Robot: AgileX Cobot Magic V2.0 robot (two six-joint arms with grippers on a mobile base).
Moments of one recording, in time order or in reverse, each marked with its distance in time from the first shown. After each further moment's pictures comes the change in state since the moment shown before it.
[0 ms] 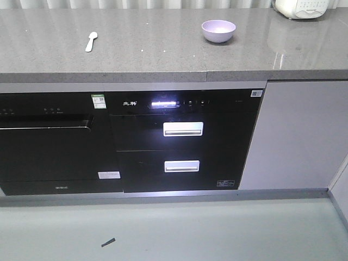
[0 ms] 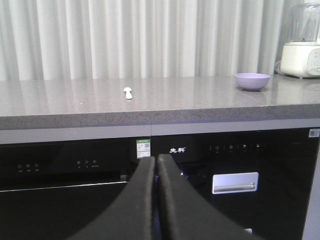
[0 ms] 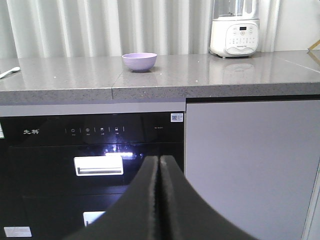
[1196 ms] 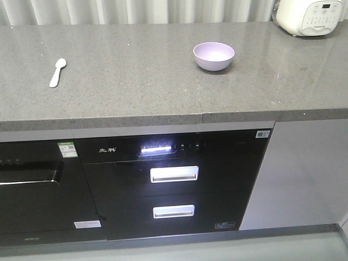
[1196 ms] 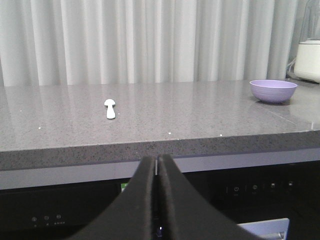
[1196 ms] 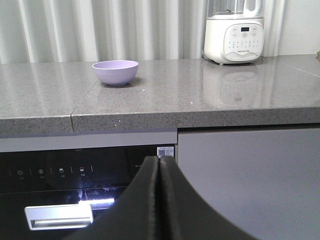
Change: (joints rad) left arm 0.000 0.000 0.000 0.000 0.000 0.000; right arm 0.000 0.000 0.000 0.000 0.000 0.000
